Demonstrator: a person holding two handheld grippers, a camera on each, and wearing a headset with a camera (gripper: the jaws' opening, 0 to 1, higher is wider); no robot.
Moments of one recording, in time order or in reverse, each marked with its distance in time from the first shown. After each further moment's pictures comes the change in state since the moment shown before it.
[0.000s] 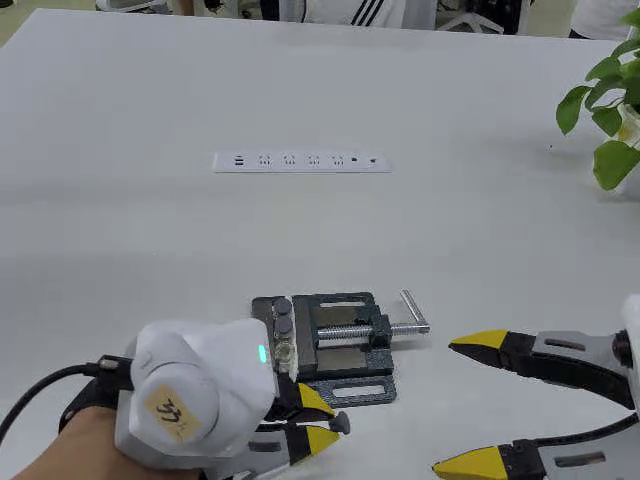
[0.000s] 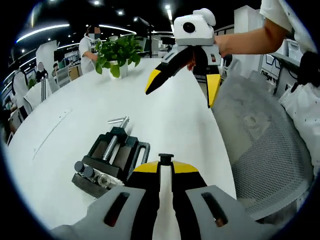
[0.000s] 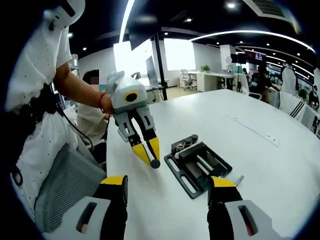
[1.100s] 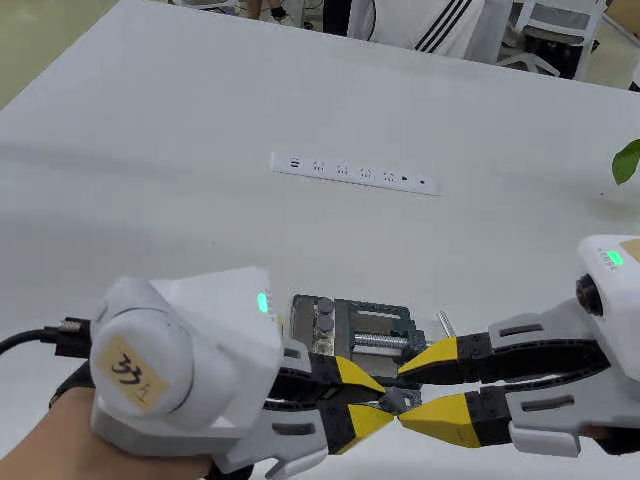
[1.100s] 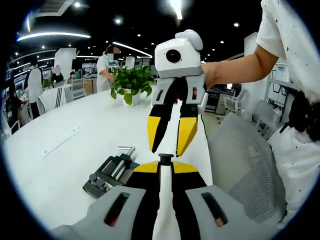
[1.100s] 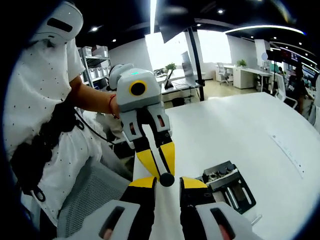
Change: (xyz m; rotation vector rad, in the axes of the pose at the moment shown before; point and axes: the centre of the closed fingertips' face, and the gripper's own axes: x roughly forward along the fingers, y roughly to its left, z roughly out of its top) left arm -0.049 -0.012 0.049 -0.068 -0.198 0.068; right arm 0.035 0.048 0.057 -0.098 0.099 0.296
